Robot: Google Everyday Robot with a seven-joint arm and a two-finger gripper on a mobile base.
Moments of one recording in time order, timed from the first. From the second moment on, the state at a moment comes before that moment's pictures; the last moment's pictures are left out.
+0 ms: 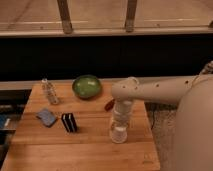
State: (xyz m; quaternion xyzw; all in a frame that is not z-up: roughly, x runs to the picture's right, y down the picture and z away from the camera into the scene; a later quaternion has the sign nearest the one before) arm 0.074 0.204 0.751 -0.32 0.29 0.64 0.63
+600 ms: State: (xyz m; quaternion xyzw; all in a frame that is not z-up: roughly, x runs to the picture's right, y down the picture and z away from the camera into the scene) arm 0.072 0.181 0.737 -0.31 0.28 0.64 0.65
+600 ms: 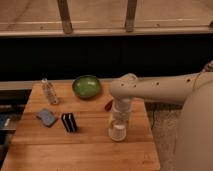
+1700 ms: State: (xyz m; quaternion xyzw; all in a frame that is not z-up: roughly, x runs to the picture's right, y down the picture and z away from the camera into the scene) arm -0.007 0.014 0.701 -0.28 0.19 0.57 0.75
